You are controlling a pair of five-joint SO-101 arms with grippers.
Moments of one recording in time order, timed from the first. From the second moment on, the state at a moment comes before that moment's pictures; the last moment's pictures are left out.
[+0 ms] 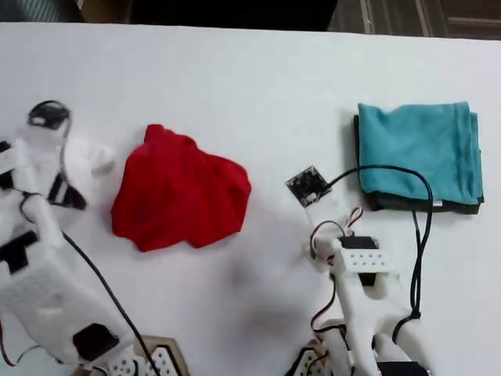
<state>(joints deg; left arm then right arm) -43.1 25.8 1.9 61.0 -42.9 -5.0 -31.4 73.6 35.5 33.2</state>
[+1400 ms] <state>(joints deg) -59.3 43.5 -72.0 101.4 -35.6 -41.0 -7.2 -0.9 82.9 21.9</state>
